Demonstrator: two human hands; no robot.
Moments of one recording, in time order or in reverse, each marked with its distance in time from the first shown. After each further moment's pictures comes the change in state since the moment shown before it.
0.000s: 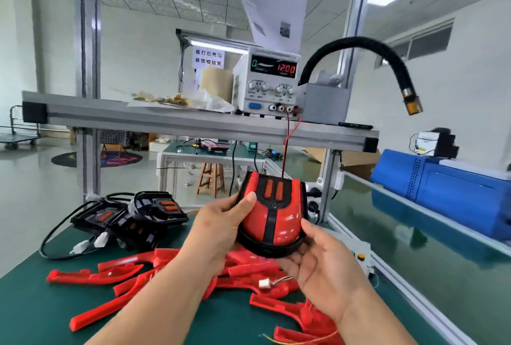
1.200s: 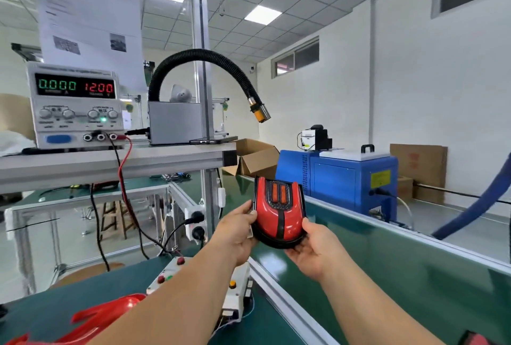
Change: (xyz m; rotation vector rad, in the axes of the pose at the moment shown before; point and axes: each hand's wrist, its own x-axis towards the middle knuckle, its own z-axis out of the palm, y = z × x) left_hand 0.099 -0.085 0.294 -0.150 -0.290 -0.347; right_hand -0.002 -0.179 -0.202 0.087 0.642 -0.226
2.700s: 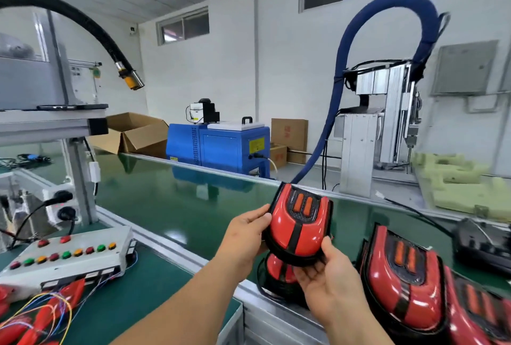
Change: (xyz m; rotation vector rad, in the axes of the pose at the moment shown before) left_hand -0.154 -0.144 0.125 0.194 -0.577 -0.083; right_hand -0.226 0.010 -0.167 0.391 0.487 -0.374
